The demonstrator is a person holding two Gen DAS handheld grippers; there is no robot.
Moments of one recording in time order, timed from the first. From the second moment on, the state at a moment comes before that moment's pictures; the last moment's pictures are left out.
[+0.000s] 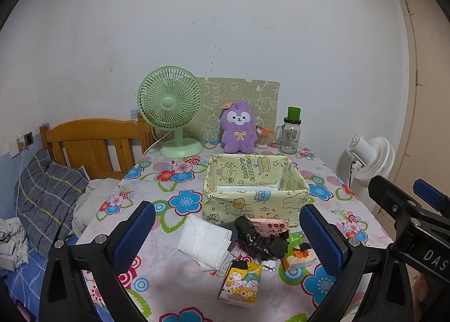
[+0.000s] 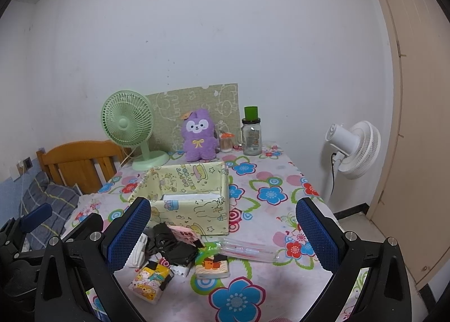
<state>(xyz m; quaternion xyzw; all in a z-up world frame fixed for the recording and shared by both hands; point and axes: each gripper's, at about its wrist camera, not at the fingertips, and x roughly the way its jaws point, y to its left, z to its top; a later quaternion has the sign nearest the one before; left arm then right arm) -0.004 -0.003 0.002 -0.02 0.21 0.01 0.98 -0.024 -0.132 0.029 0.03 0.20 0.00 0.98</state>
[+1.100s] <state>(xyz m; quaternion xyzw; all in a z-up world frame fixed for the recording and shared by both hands) 0.055 -0.005 -0.047 -0.03 0.29 0.00 0.96 0.038 -0.125 -0.020 0.03 0.26 0.01 0.96</state>
